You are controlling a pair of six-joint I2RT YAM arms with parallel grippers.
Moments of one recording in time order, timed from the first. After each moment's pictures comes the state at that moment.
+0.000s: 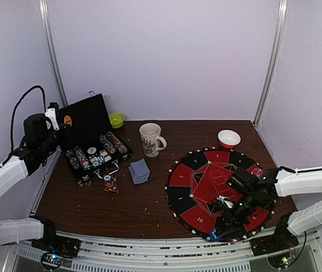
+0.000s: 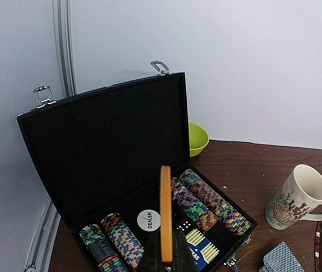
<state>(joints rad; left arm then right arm) -0.15 0.99 0.72 0.01 -0.08 -0.16 0.83 1.21 0.53 -0.64 -0.71 0.70</state>
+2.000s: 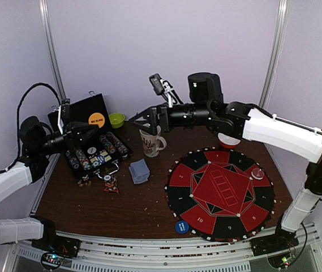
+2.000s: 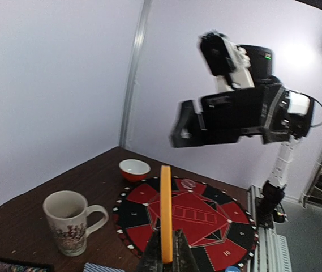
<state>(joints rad) -0.20 0.99 0.62 0.54 0.92 -0.33 0.93 1.66 1.60 -0.16 -0.40 0.35</state>
